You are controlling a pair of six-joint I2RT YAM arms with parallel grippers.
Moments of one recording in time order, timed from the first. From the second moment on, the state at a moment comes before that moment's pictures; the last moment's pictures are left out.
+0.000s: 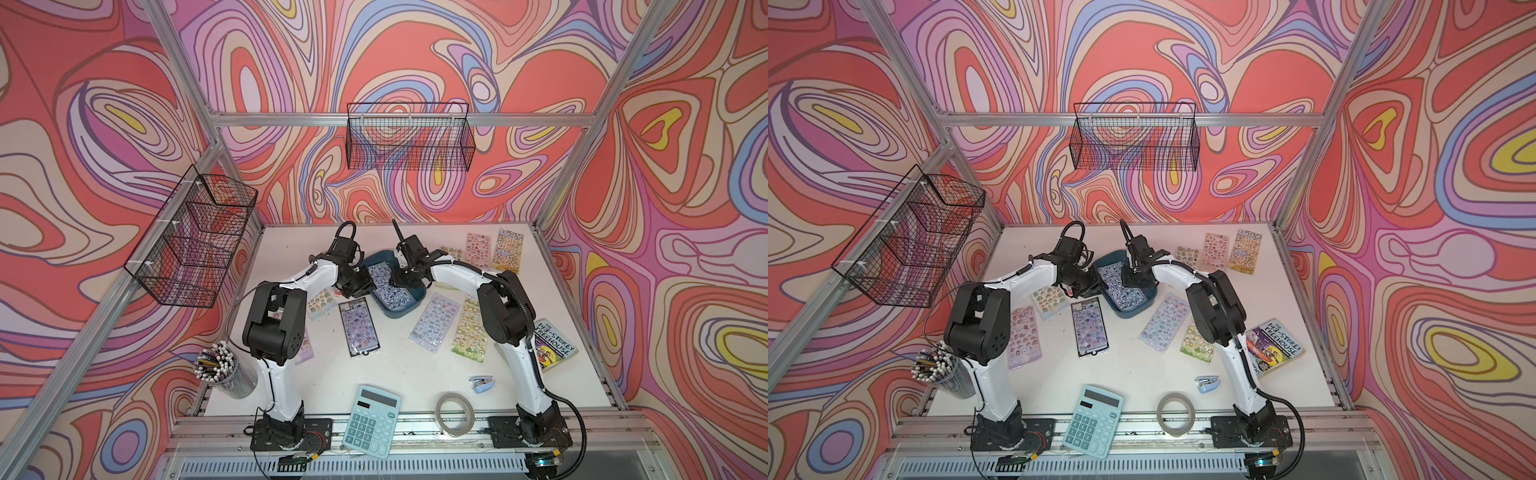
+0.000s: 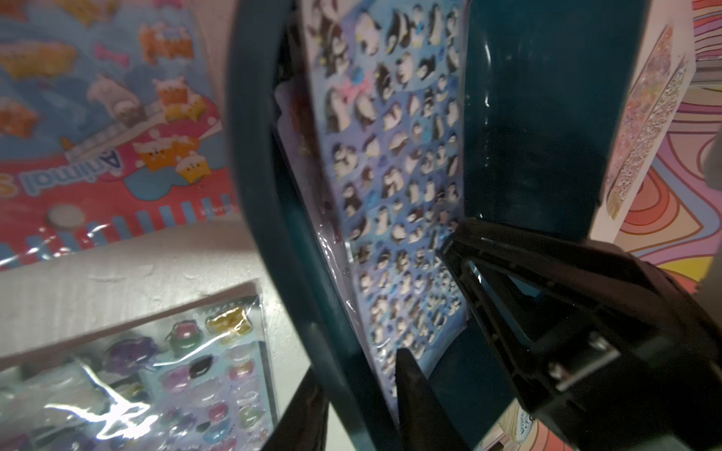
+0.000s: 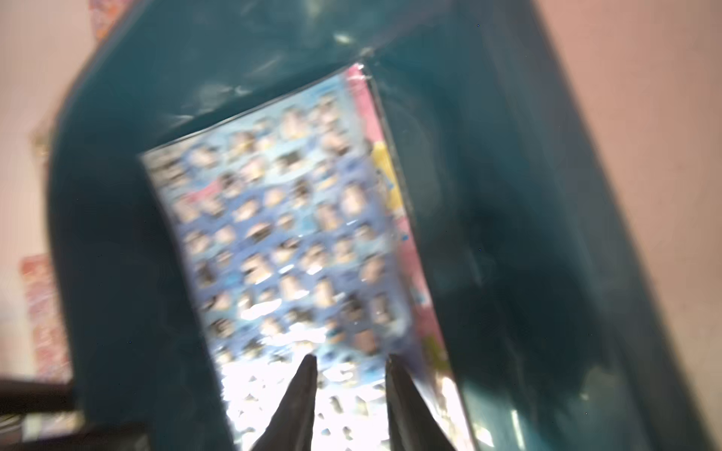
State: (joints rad) left arm -0.29 1.93 1.35 -0.57 0.43 -0.74; right arm 0.56 2.26 1.76 -0.51 -0.27 0.46
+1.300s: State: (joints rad) left arm -0.28 2.07 1.58 -0.63 0.40 -0.70; right arm 0.57 2.35 1.91 -0.64 -0.05 0.38
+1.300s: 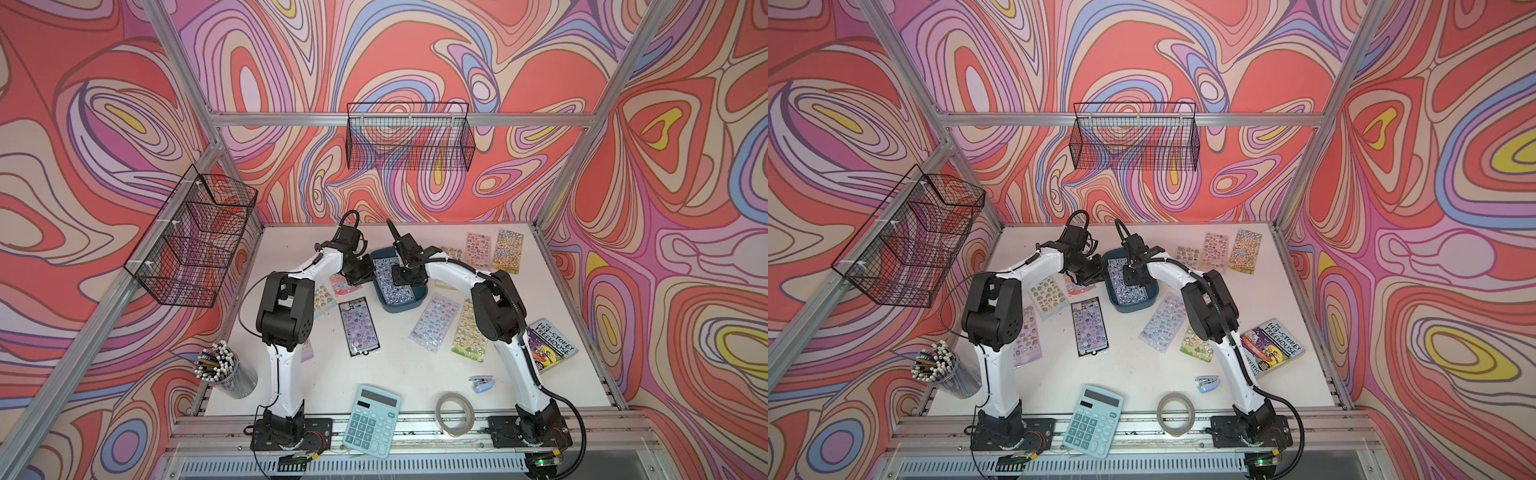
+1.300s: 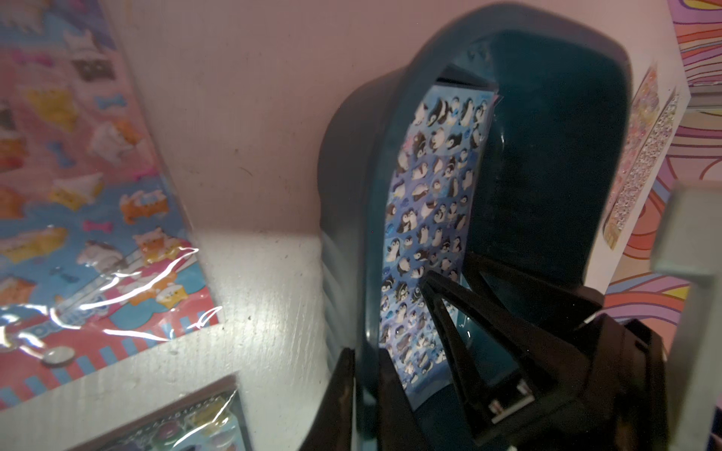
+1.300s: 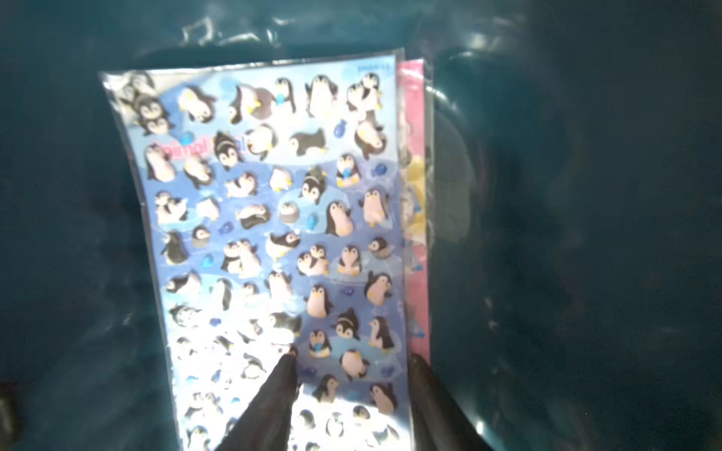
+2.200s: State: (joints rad) left arm -0.27 2.07 1.58 -0.64 0.40 -0.70; right arm 0.45 2.16 1.51 -0.13 -0.54 0.72
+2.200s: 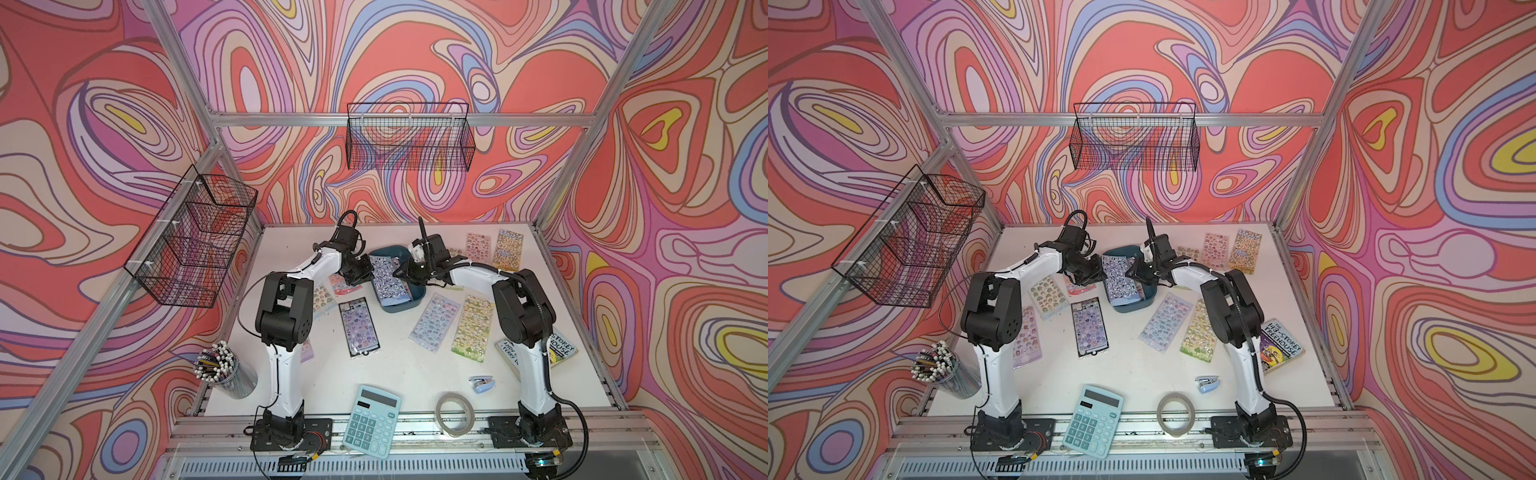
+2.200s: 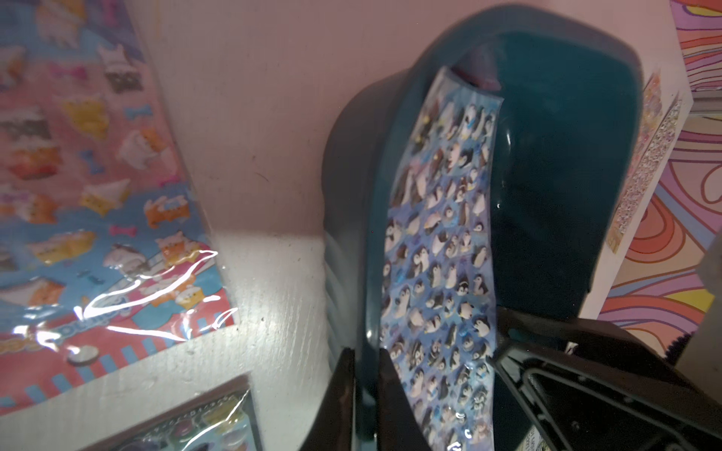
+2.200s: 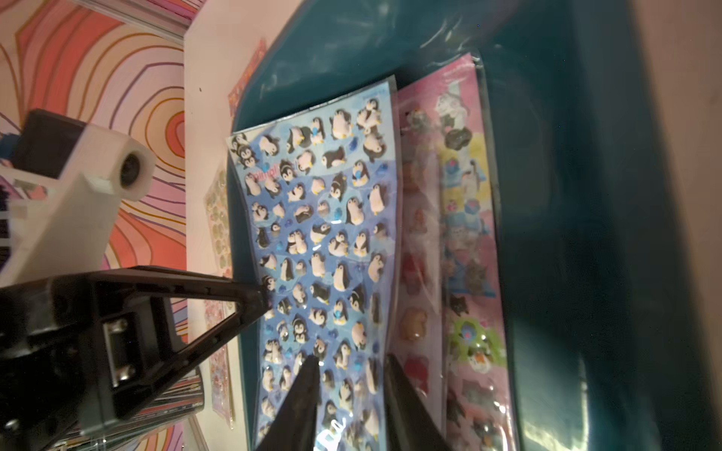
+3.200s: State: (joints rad) left arm -0.23 1.99 1.57 -0.65 0.39 -0.71; right arm 0.43 2.00 1.47 -0.06 -0.58 0.77
